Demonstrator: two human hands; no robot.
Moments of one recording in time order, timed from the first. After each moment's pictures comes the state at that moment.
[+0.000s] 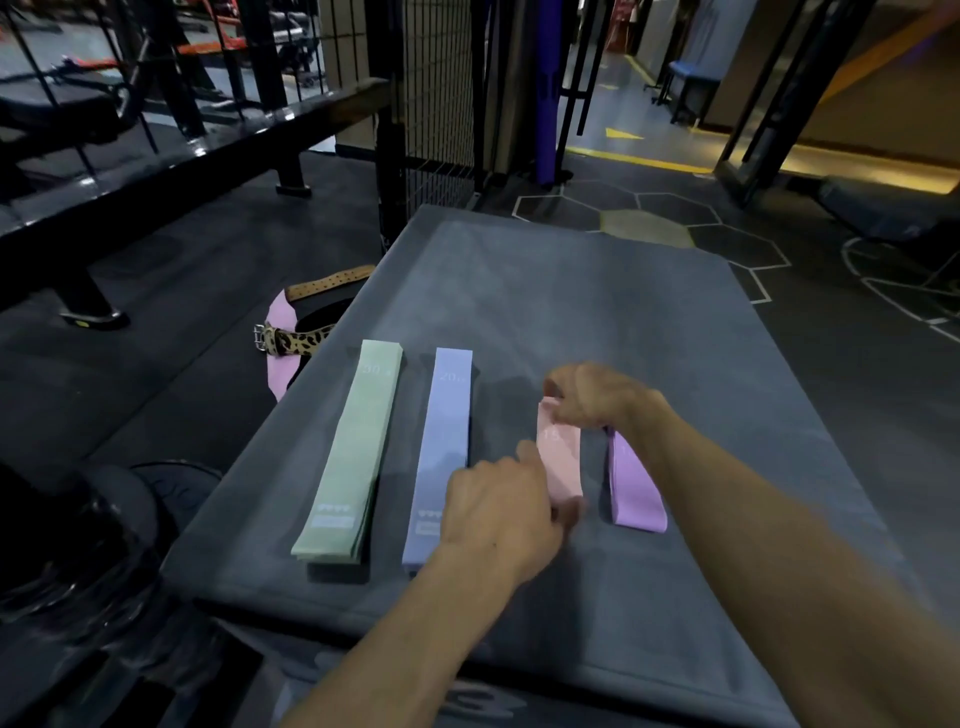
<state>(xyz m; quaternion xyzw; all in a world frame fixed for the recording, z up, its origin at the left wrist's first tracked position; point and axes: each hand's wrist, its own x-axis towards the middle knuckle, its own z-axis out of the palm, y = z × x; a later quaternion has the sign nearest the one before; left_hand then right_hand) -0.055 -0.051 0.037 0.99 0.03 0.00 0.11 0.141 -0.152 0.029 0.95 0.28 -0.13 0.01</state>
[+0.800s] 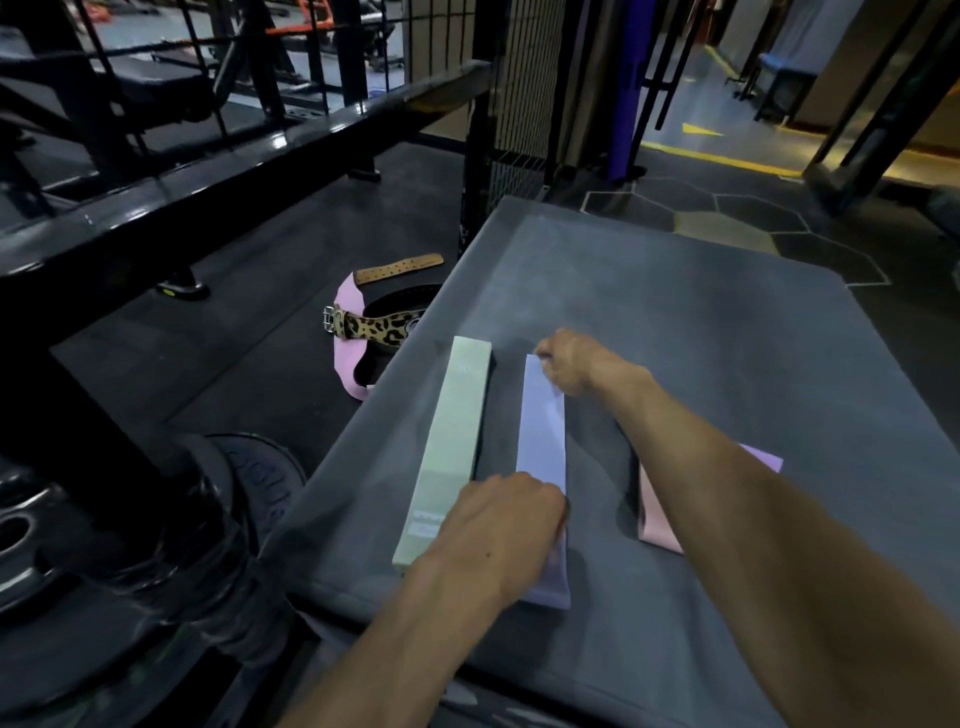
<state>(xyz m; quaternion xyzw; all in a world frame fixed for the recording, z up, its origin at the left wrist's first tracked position) -0.066 0.048 0.022 0.99 -0.04 -0.06 0.10 0.175 -0.003 0.015 0.95 0.28 -0.15 -0.01</state>
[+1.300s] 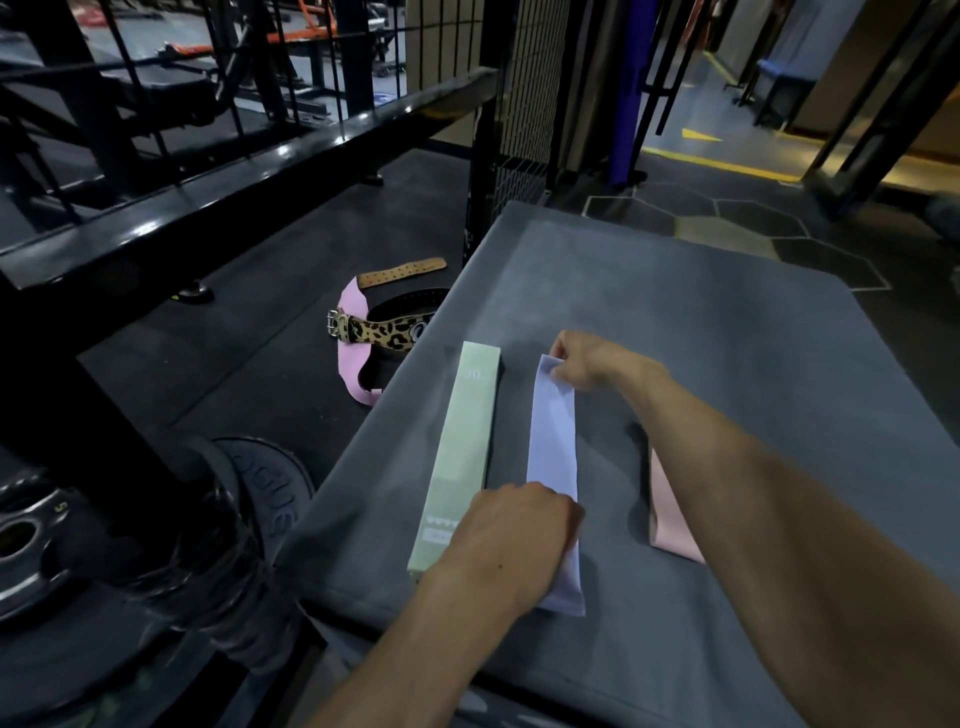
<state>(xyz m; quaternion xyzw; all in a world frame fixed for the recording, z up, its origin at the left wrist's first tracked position) -0.067 0.048 0.029 0.99 -0.05 -0.08 0.12 0.177 -0.002 0.026 0.95 0.24 -0.17 -0.04</state>
